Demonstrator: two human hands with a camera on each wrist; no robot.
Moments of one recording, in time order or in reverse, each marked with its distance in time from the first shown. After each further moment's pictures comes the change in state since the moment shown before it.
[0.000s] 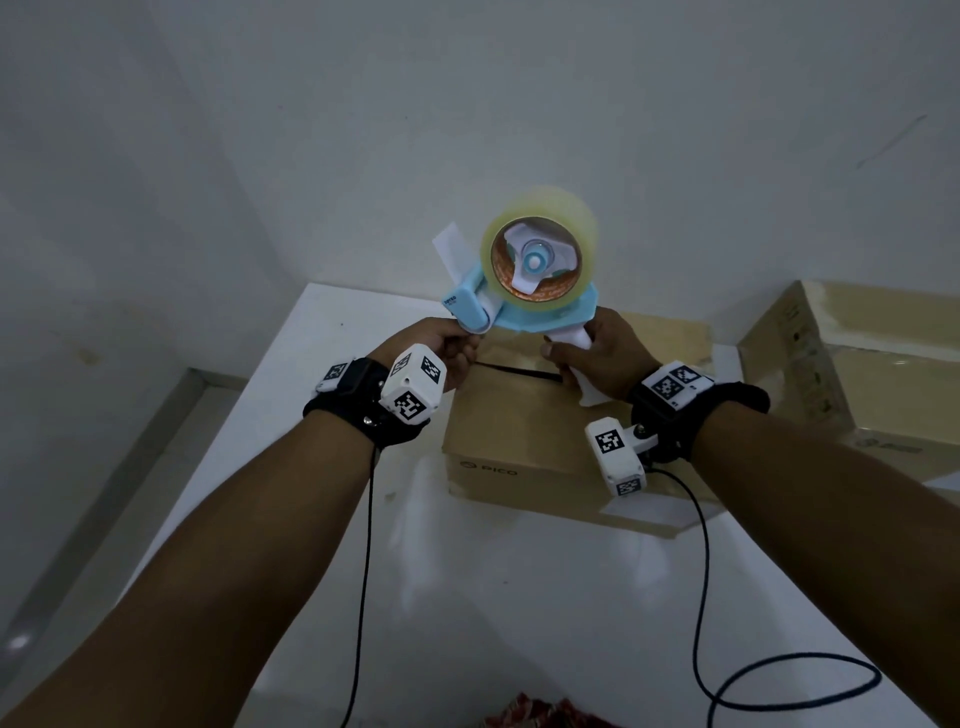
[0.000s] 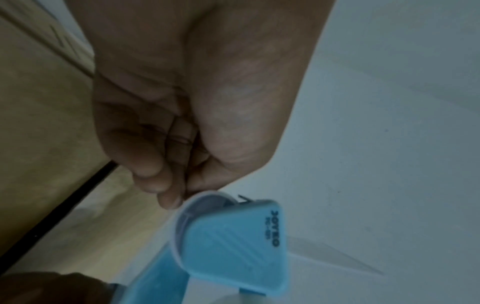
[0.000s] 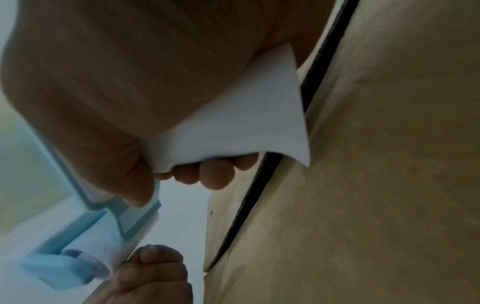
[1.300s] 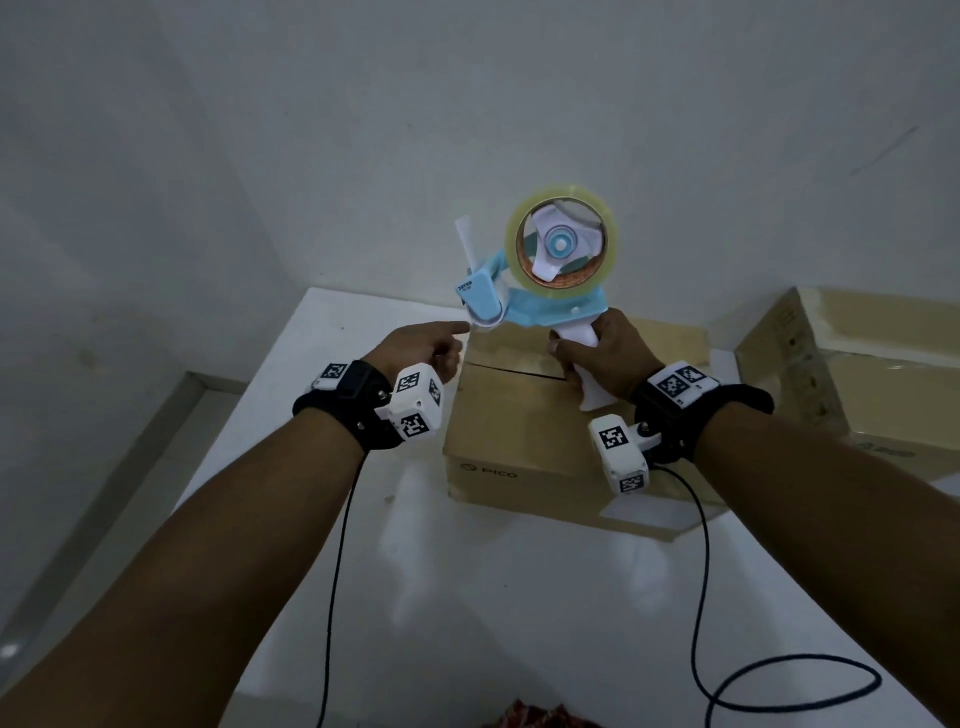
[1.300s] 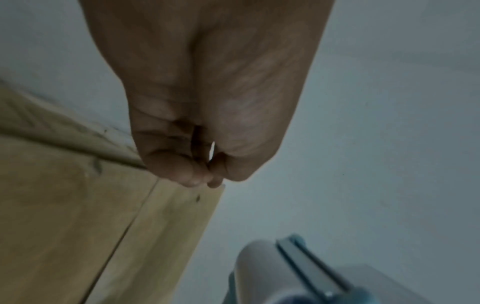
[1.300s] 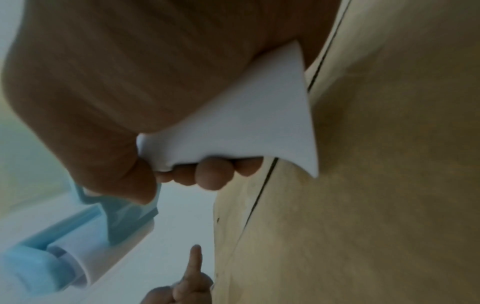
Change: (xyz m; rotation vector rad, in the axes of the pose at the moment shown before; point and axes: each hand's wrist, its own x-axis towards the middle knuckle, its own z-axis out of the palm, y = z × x) left_hand -0.002 -0.001 -0.017 0.044 0.123 0.145; right_hand 0.003 0.007 -0.002 0.085 0.011 0.048
